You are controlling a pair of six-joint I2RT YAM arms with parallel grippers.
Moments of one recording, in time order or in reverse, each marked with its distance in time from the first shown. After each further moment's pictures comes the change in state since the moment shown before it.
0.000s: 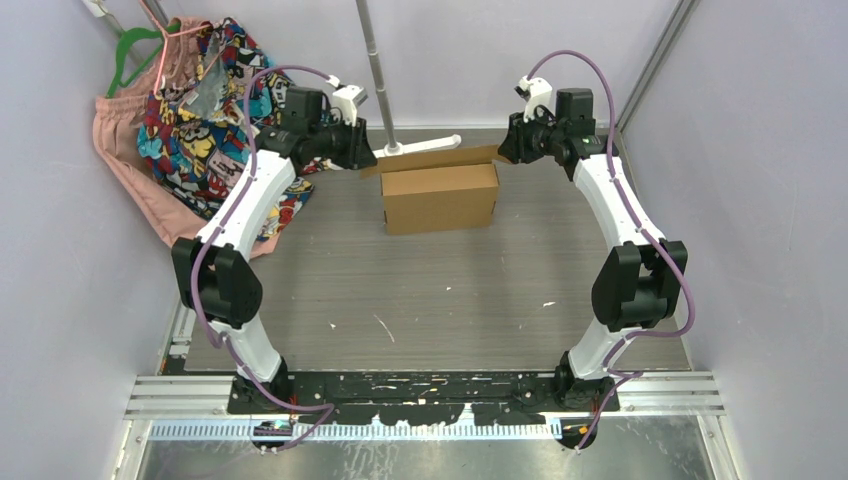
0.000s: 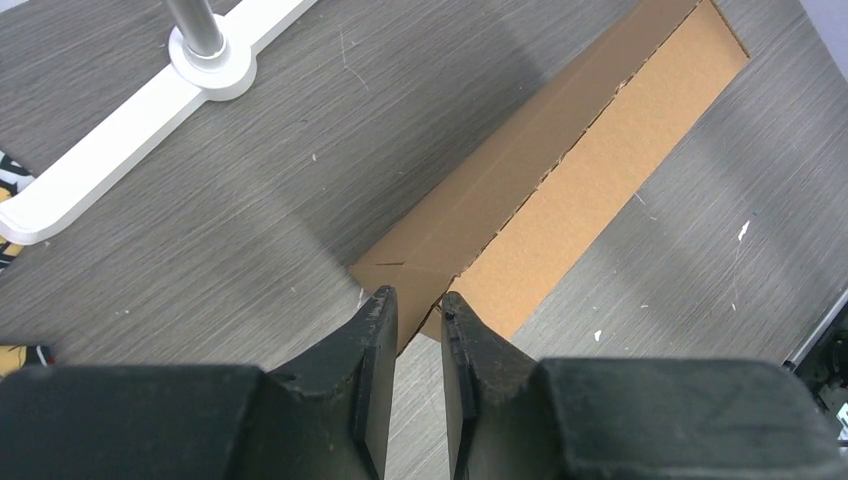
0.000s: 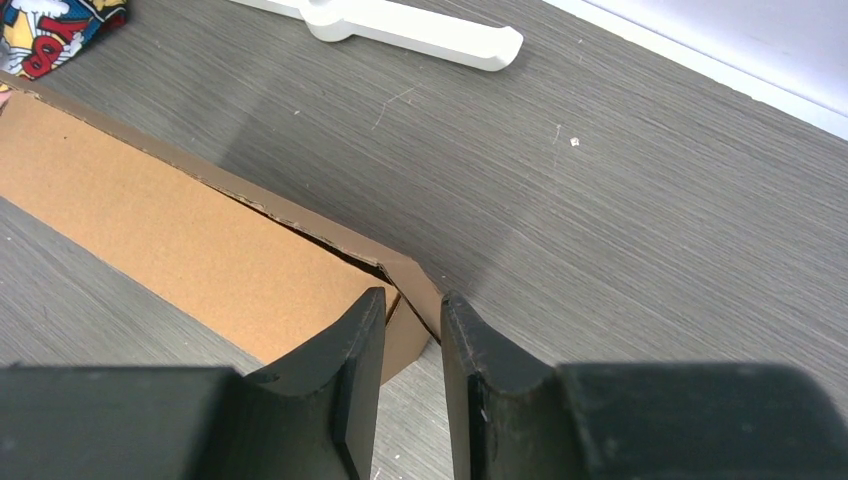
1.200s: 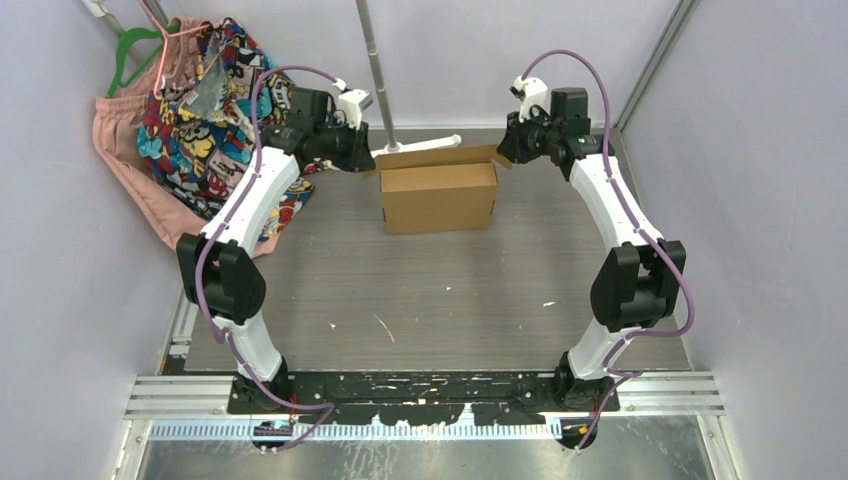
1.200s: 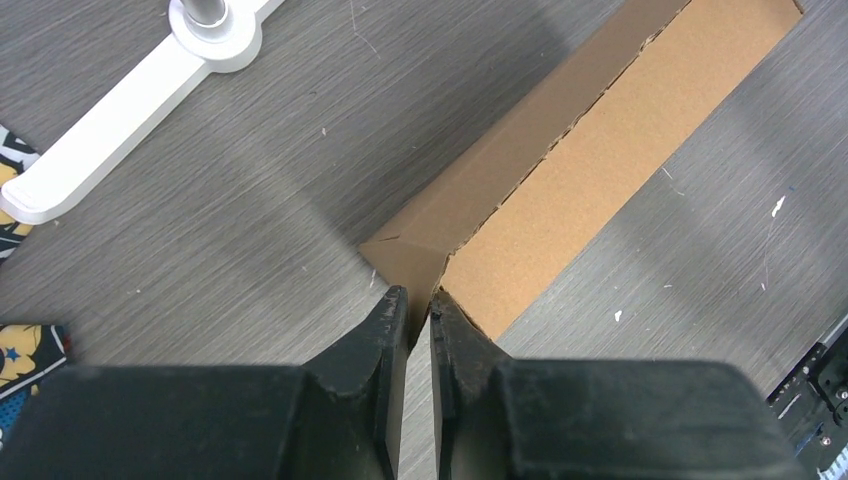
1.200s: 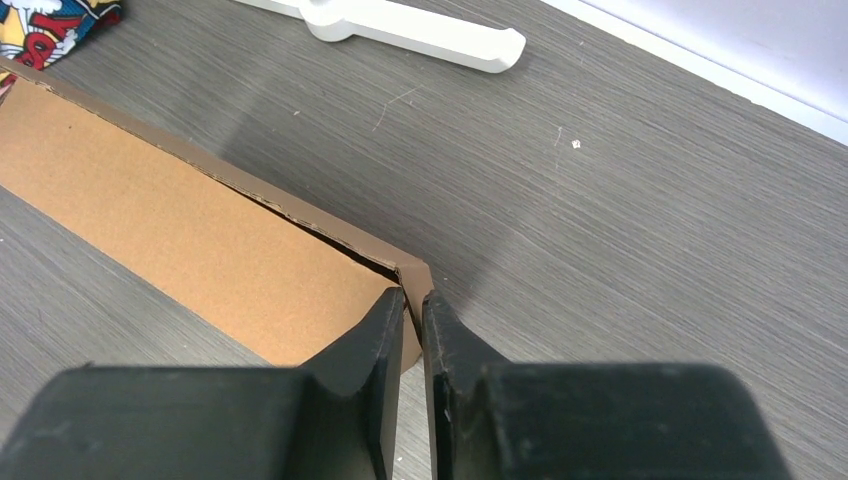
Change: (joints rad) left arm -0.011 0.035 0.044 -0.079 -0.034 0.051; right arm 0.023 0.000 0.008 -0.005 0.031 0.000
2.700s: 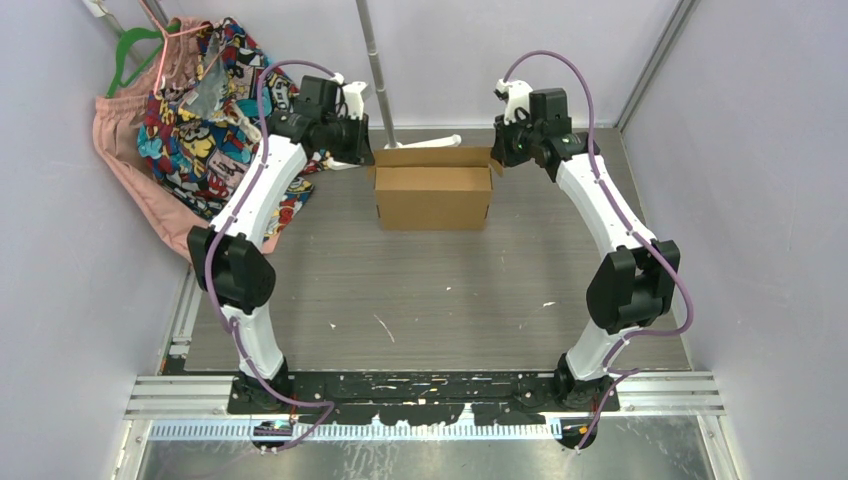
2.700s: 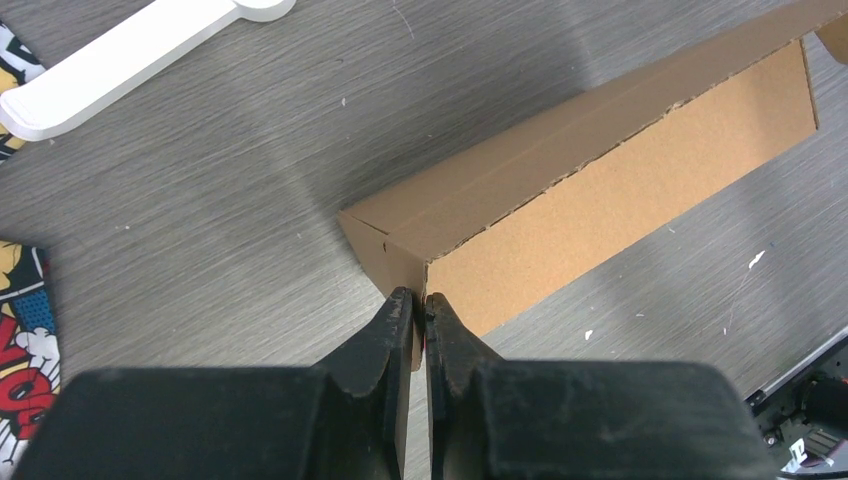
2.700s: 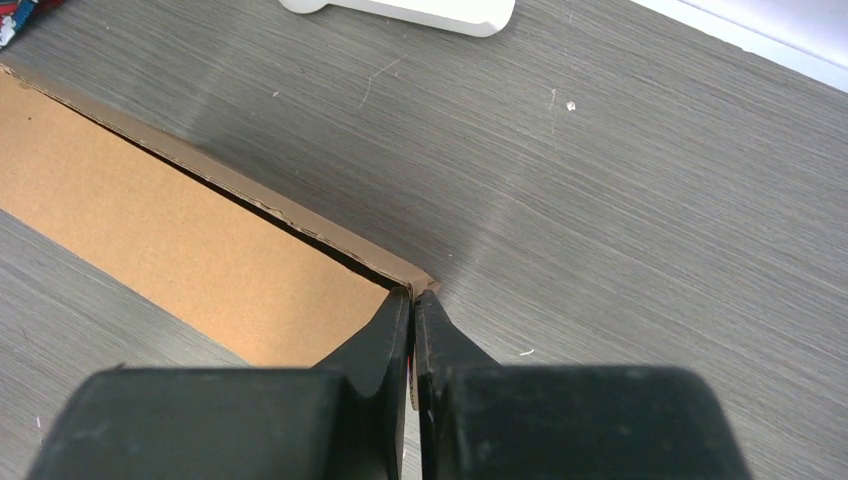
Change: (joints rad) left arm -0.036 0.085 0.180 -0.159 -0.137 -0.159; right arm 0.097 0.000 0.031 -0.071 0.190 0.053
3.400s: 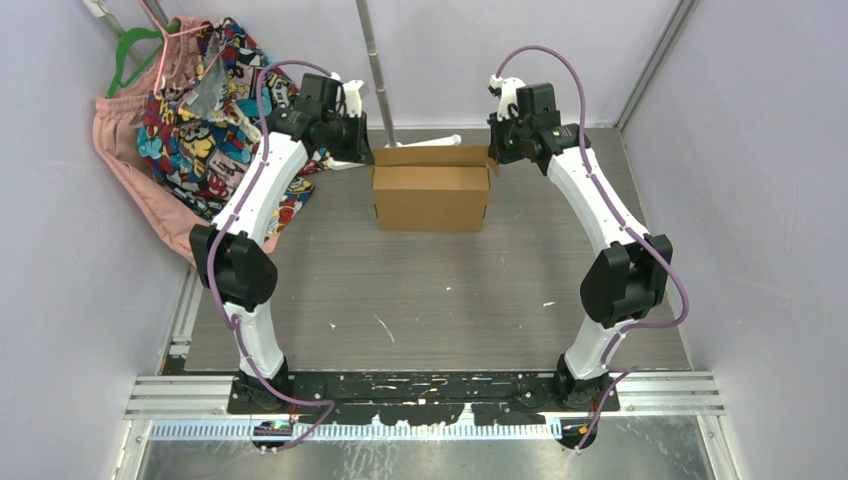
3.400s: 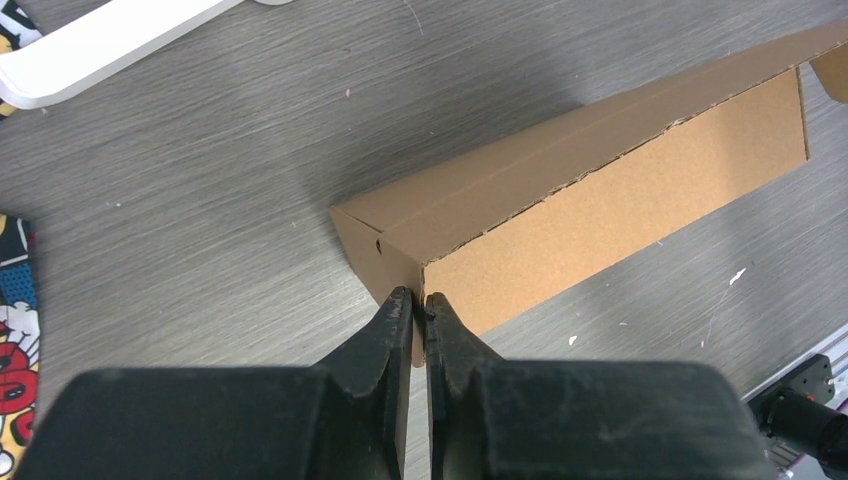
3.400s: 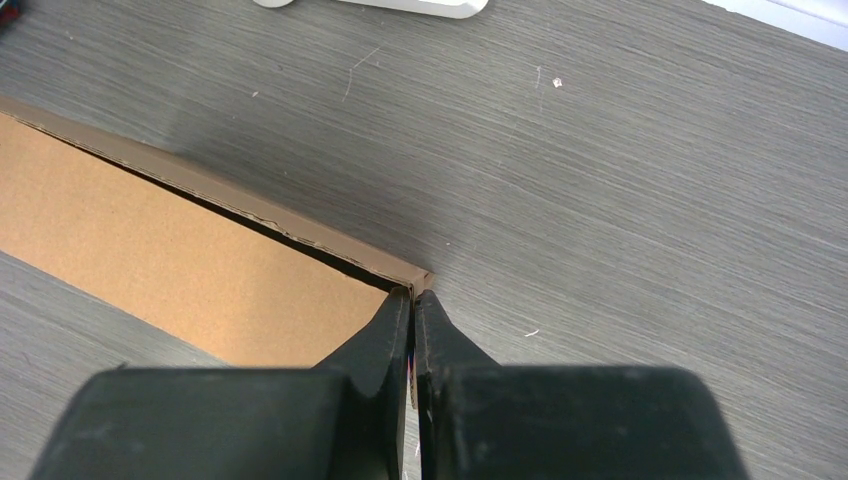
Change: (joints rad) left arm 0.000 0.028 0.049 -0.042 -0.024 -0.061; right arm 0.050 0.049 0.100 -0.101 0.120 0.060
